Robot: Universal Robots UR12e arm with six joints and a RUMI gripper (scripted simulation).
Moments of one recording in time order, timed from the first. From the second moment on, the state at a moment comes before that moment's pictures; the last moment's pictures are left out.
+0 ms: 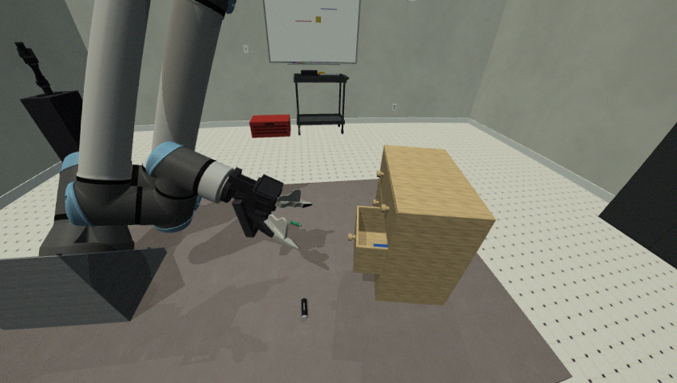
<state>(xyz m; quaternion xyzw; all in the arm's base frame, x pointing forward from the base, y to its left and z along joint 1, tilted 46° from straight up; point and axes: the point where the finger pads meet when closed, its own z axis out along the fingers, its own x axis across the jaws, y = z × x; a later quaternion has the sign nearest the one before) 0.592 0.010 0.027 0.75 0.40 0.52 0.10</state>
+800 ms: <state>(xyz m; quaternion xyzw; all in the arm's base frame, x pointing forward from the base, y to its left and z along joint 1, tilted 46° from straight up) 0.595 0.013 0.023 0.75 0.39 0.53 0.12</state>
